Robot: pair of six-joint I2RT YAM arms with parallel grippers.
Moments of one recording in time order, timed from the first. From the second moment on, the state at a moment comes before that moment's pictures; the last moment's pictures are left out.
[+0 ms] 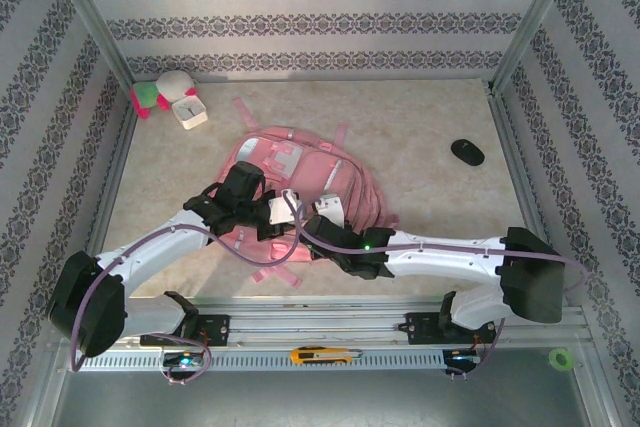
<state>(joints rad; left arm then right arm) -0.55 1.25 0.76 -0.33 0.54 0.75 1.18 1.41 0.87 -0.39 0.47 0.80</state>
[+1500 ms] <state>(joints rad) -0.40 0.85 0.68 -0.60 -0.01 -0.56 0.78 1.09 0.63 -0.37 -0.08 0.45</state>
